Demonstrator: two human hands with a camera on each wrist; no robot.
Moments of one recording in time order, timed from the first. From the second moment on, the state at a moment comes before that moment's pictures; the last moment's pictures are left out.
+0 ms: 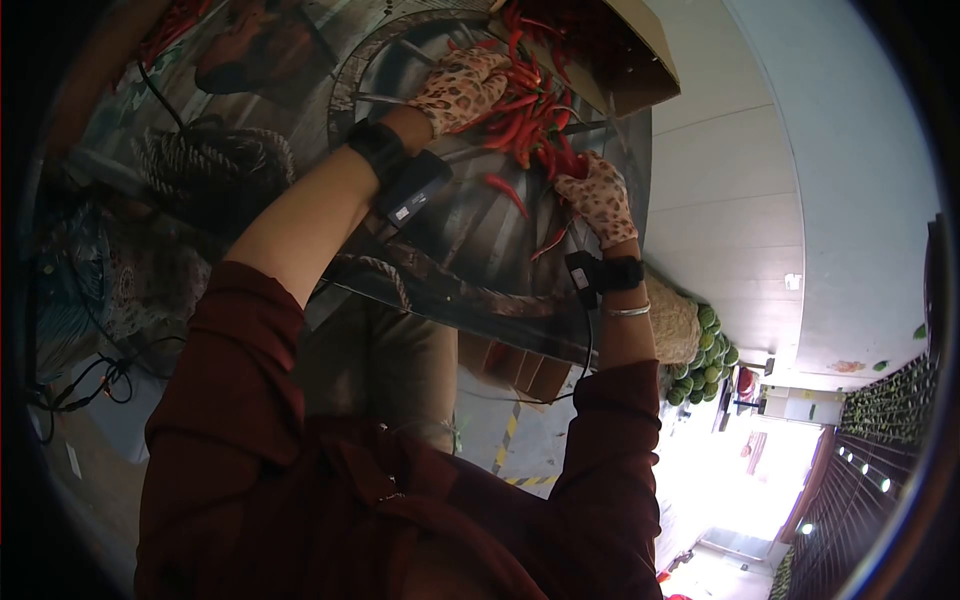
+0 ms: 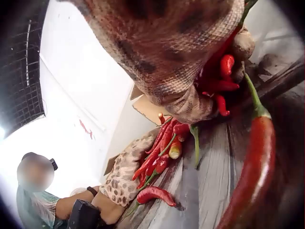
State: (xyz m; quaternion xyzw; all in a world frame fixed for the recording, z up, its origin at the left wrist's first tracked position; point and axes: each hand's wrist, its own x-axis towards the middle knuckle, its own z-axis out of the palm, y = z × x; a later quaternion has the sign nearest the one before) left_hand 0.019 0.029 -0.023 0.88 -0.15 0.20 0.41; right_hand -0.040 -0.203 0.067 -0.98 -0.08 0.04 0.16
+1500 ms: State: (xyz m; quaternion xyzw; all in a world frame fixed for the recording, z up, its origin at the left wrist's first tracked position) left_hand 0.083 0.076 -0.074 0.89 -0.30 0.33 0.04; right_hand -0.345 -0.425 -0.134 -0.83 0.41 -0.06 0.39
